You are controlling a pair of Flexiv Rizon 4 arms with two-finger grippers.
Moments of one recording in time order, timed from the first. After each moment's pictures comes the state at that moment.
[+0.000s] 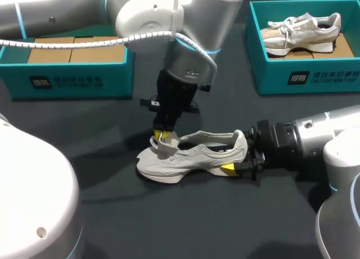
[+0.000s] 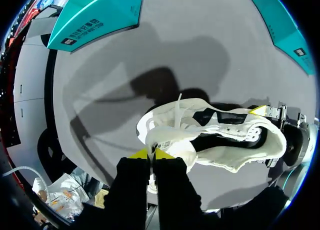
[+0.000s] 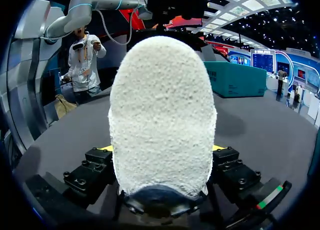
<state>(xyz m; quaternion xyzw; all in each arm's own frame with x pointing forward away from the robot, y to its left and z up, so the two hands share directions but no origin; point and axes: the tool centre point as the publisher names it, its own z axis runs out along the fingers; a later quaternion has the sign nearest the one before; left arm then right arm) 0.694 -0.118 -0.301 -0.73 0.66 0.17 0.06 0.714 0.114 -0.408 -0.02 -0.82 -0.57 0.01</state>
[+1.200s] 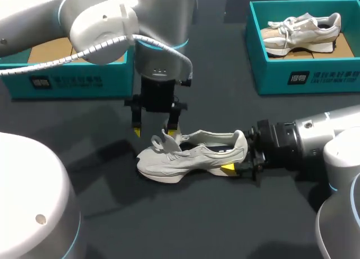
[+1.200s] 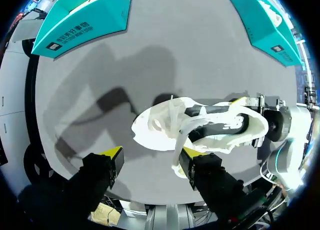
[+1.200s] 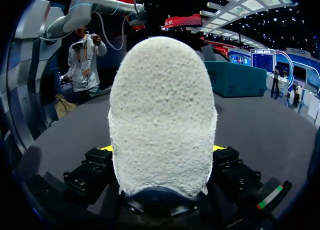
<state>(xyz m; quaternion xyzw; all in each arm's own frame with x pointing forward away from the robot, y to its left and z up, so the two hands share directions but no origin) 0.692 -0.117 -0.273 -0.70 0.71 0.07 -0.01 0.713 0.113 -0.409 -0.02 -0.82 -0.57 0.01</state>
